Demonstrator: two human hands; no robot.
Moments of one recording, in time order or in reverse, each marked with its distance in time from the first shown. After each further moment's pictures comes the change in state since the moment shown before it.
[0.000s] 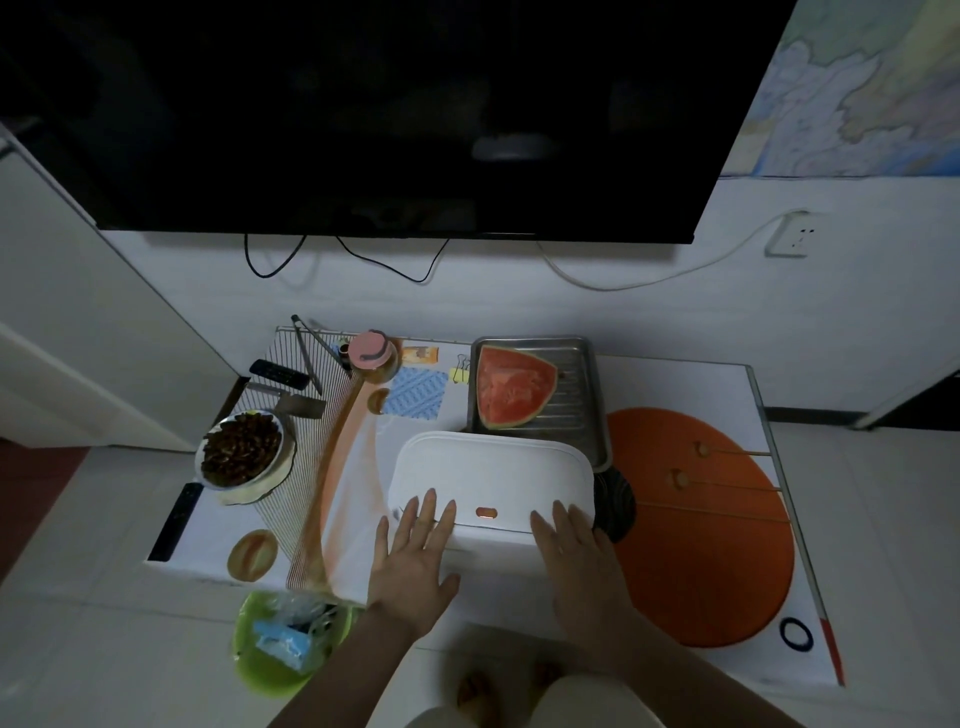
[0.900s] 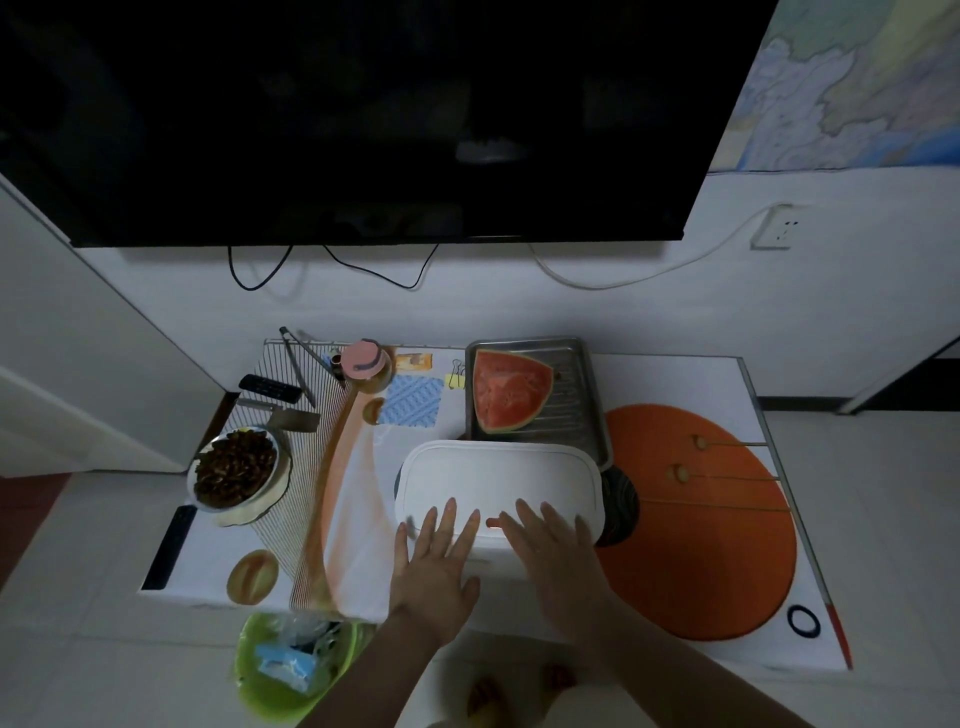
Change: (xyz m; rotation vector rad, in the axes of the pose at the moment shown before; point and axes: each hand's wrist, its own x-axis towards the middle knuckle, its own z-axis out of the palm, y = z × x) left_hand 0.012 0.003 -0.001 0.073 -0.047 0.056; right_hand 0.013 -0.030 -0.002 -0.156 0.215 0.002
